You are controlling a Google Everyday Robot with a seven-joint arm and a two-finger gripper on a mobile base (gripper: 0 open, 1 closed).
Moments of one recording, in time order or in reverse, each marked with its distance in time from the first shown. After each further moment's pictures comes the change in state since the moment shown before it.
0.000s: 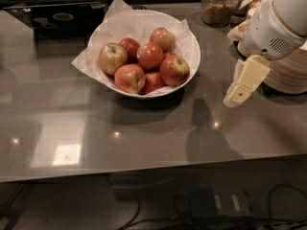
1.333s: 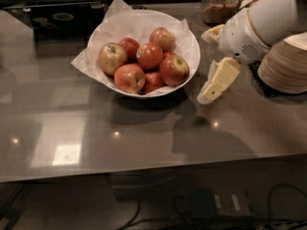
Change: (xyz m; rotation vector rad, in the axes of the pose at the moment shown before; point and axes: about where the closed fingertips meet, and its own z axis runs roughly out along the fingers) arm -0.043 -0.010 0.042 -0.036 -0.205 -0.046
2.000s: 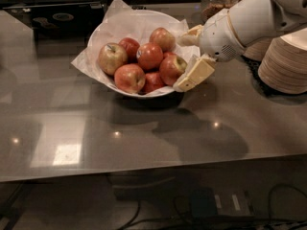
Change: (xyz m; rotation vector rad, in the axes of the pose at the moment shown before) arm -0.042 -0.009 0.032 -0.011 -0.150 -0.088
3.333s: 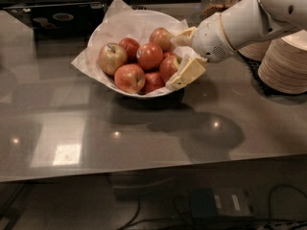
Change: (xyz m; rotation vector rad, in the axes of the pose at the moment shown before) arm -0.001 -0.012 0.020 -0.006 -0.063 0.045
